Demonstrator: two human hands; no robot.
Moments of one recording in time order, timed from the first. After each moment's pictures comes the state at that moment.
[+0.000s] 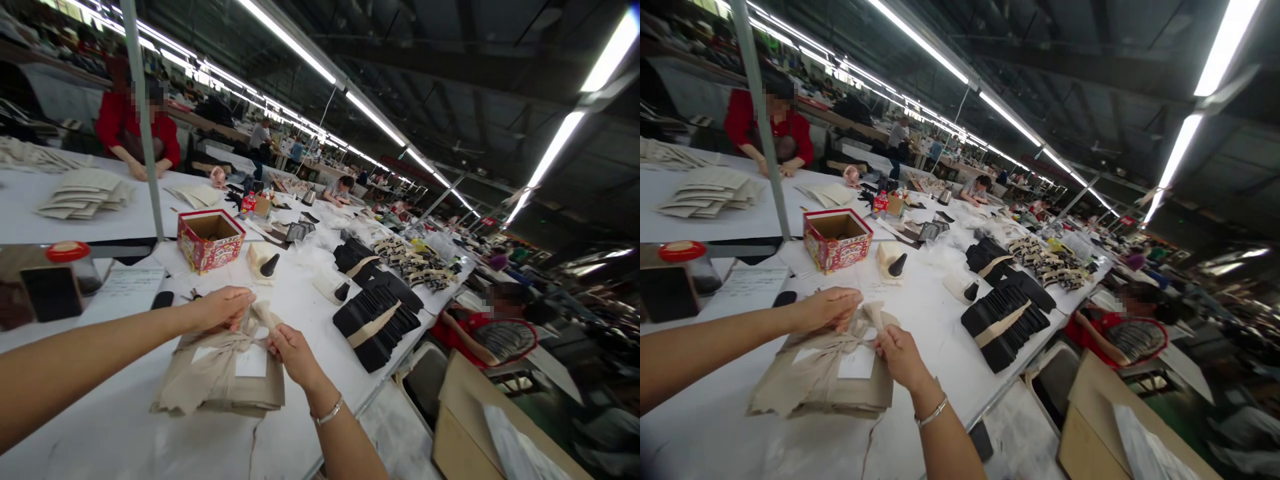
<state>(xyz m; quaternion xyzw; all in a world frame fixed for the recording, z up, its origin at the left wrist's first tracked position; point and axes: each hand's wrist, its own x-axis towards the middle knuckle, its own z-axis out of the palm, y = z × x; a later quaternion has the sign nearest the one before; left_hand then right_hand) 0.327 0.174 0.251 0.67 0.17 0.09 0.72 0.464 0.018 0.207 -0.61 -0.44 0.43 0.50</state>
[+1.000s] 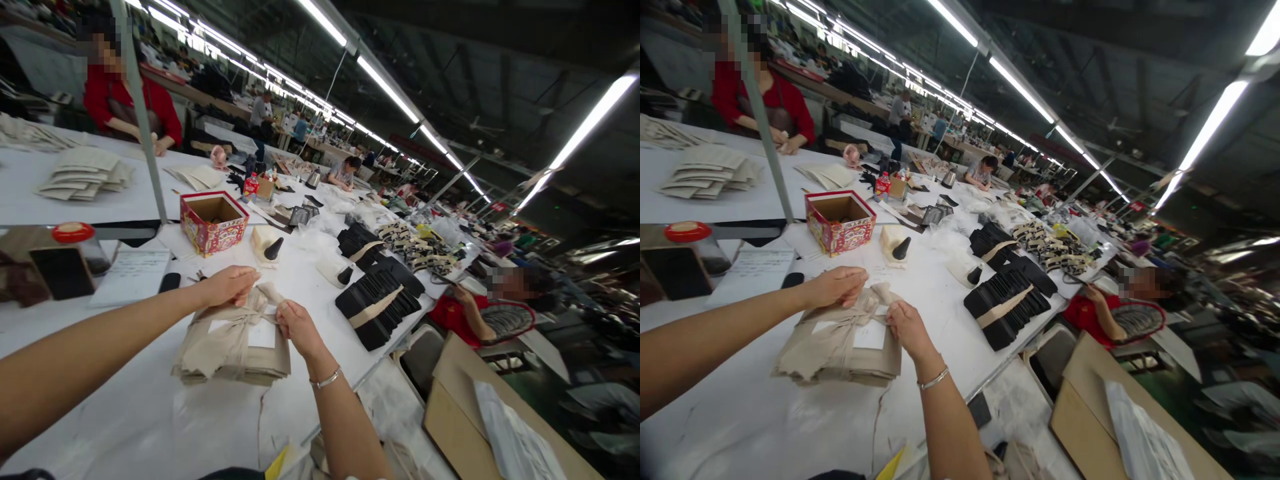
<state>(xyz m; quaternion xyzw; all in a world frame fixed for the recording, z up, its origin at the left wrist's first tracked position) 0.335 0.183 0.242 0.70 0.17 0.11 0.69 0.470 0.030 0.210 -0.61 -0.37 0.46 0.53</state>
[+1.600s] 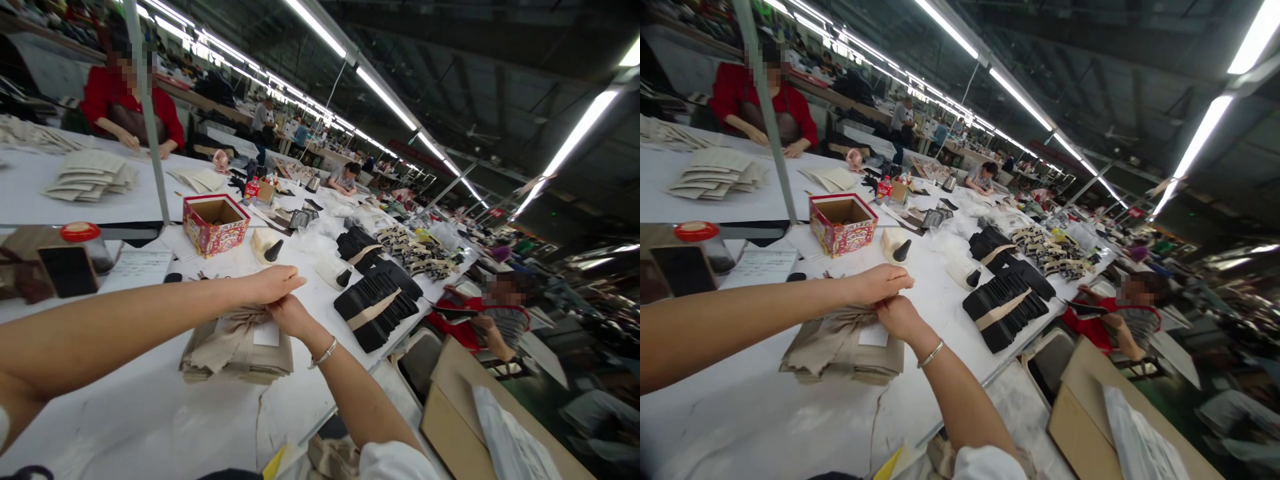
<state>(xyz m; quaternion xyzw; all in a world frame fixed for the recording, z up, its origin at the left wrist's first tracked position) 0.385 0.141 0.305 0.92 0.14 0.10 0.35 0.465 0.054 0.246 -0.69 -0.61 0.26 0.30</state>
